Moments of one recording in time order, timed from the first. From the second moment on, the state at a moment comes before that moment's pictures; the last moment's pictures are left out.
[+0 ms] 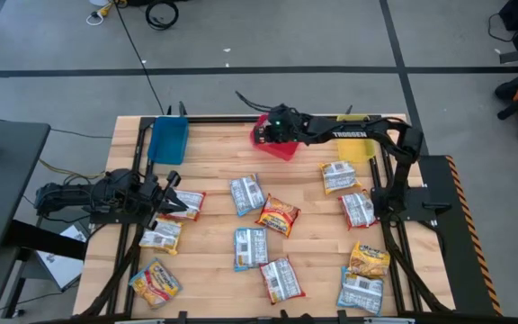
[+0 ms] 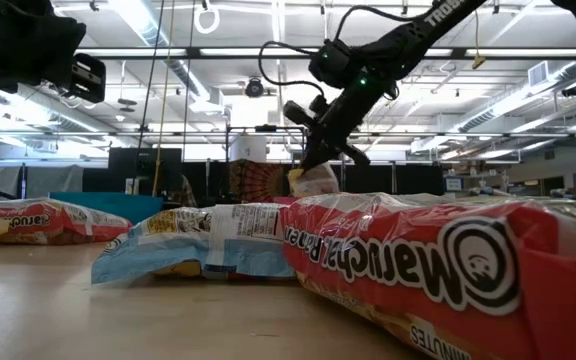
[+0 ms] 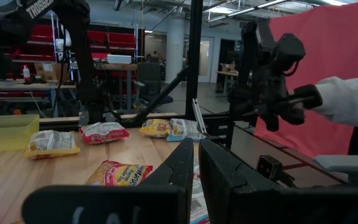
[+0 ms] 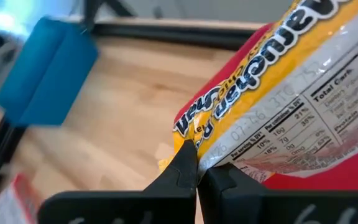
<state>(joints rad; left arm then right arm) 0.02 0.01 0.01 0.16 0.35 -0.10 -0.44 1.83 1.27 -0.15 0.11 0.81</state>
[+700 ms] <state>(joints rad) 0.02 0.01 0.01 0.16 0.35 -0.10 -0.54 1.83 1.18 -0.05 -0.40 0.38</state>
